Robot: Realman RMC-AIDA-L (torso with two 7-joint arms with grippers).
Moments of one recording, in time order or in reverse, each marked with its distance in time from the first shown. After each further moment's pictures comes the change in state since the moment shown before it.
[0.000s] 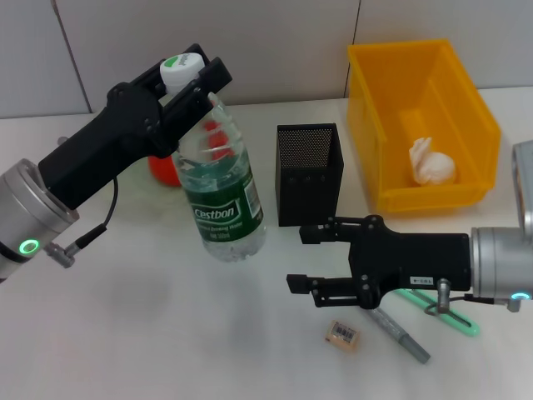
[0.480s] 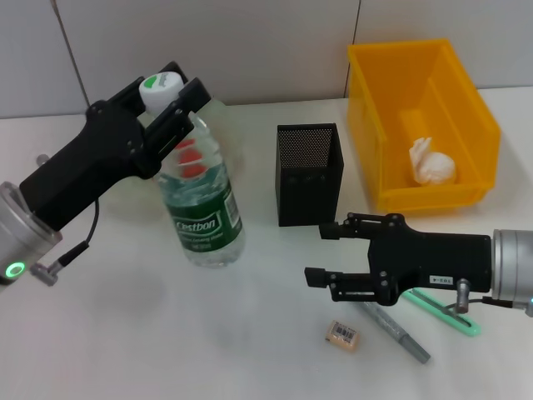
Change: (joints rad) left arm 0.053 0.003 -0.001 -0.007 -0.006 0.007 0.096; right arm -0.048 0.000 0.037 0.031 0.003 -0.011 0.009
